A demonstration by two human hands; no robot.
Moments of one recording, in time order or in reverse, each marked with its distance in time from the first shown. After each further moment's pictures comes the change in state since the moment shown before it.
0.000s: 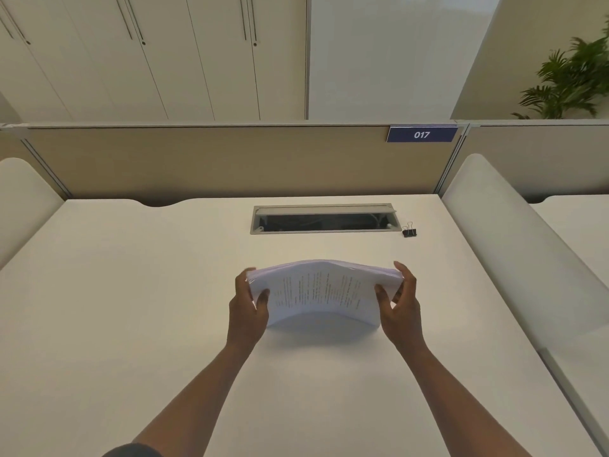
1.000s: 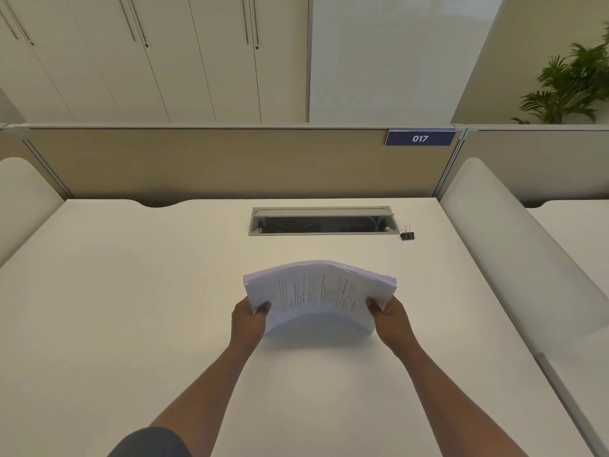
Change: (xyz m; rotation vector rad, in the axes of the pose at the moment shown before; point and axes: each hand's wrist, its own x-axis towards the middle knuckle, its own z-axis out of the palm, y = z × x) left_hand 0.005 -0.034 0.021 -0.098 -0.112 -0.340; right_hand 0.008 0.030 0.006 0.066 -0.227 0.316
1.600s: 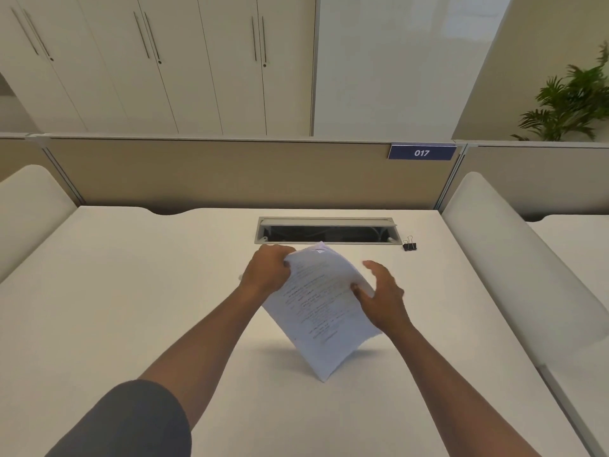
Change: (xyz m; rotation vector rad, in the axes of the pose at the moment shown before) left_hand 0.006 0.147 -0.021 0.625 -0.141 0.460; right_hand 0.011 -0.063 0.010 -0.452 0.053 -0.198
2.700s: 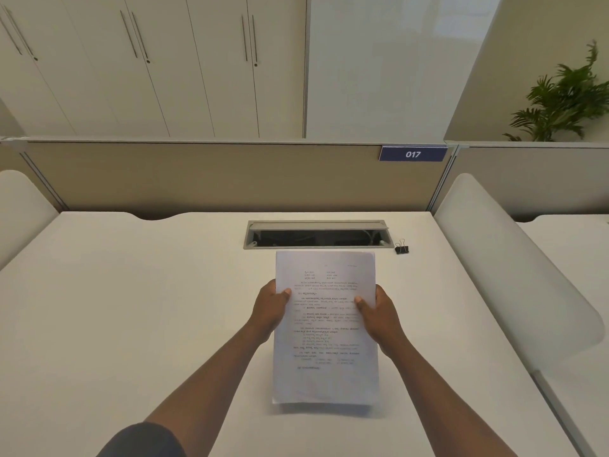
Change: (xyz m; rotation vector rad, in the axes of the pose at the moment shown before) left_hand -0.014 -0.012 0.073 -0.789 -0.126 -0.413; right_hand 0.002 0.031 0.007 0.433 -0.053 0.242
